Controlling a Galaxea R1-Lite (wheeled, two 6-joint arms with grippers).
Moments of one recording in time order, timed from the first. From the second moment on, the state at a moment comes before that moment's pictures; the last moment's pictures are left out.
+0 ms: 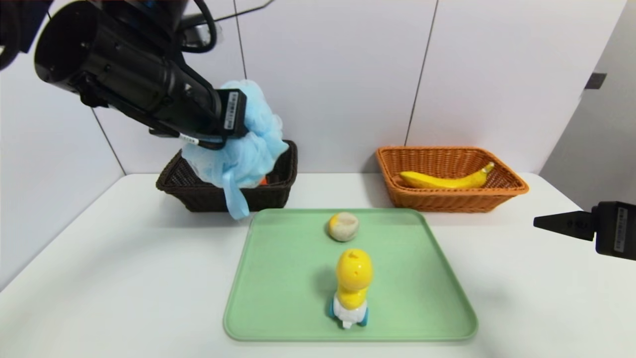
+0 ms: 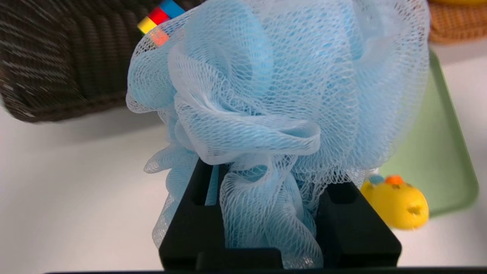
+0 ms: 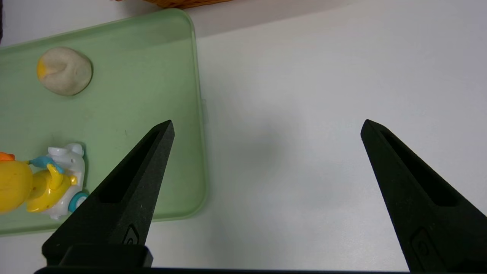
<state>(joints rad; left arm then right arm) -0.57 1.76 -1.97 0.83 0.23 -0.29 0.25 1.18 -0.94 0.42 -0.19 0.34</state>
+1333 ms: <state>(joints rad) -0.13 2.13 -1.97 0.38 0.20 -0.03 0.25 1.17 -0.92 0.42 -0.19 0.37</state>
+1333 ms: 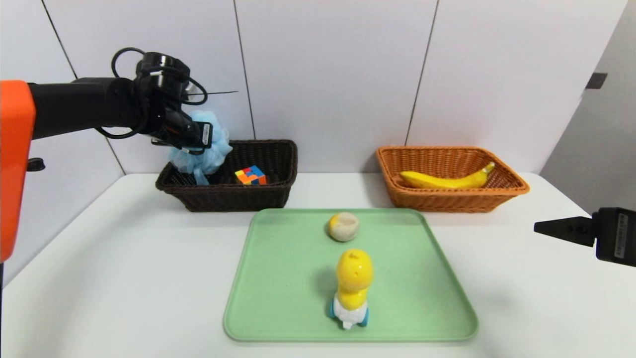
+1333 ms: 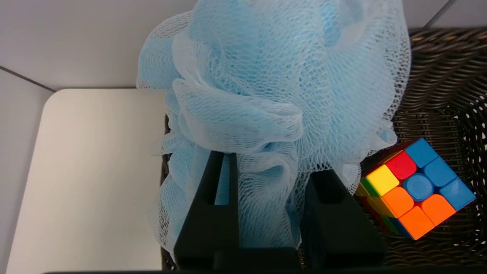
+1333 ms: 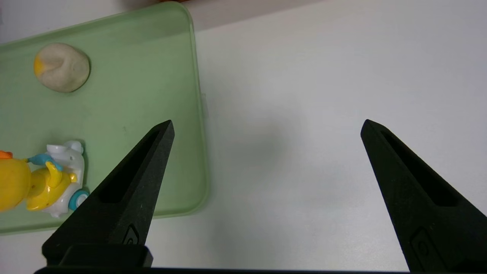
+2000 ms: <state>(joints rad) -0.13 2.19 -1.97 0.38 0.16 -0.04 0.25 1.19 -0.92 0.41 -0.19 0.36</state>
